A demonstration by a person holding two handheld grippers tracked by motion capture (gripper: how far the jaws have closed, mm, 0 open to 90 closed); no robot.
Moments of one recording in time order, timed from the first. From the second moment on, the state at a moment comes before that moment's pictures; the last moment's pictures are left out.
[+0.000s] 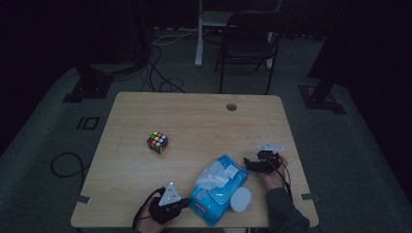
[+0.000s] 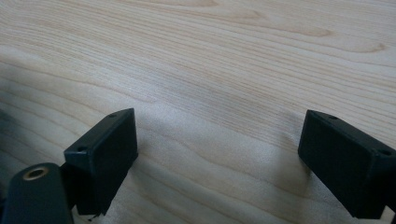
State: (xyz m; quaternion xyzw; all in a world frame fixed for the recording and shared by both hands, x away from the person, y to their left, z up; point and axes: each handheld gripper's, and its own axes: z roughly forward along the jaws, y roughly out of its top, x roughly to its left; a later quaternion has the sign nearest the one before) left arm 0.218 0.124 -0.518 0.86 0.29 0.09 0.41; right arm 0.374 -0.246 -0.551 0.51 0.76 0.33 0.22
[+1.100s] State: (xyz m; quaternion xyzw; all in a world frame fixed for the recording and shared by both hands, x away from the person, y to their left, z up) left arm 0.296 0.245 -0.461 0.78 0.45 0.19 0.39; right arm 0.371 -0.245 -0.551 0.51 0.76 0.33 0.22
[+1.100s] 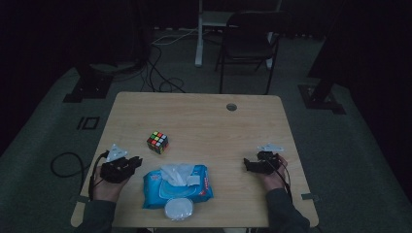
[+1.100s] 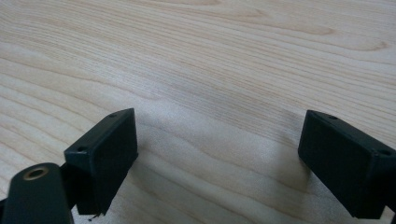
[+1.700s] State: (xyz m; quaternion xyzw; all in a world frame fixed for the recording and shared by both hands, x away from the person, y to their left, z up) left arm 0.262 0.082 -0.460 0.87 0.29 0.11 0.38; right arm 0.371 -0.245 -0.551 0.51 0.76 0.33 0.22
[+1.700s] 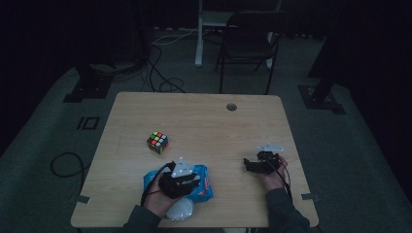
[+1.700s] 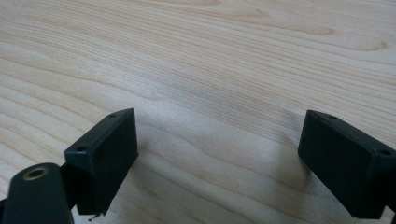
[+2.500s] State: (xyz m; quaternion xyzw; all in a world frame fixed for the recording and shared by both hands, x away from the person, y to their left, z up) left arm 0.240 0.064 -0.485 0.91 0.29 0.12 0.28; right arm 0.371 -0.245 -0.551 0.51 0.76 0.33 0.22
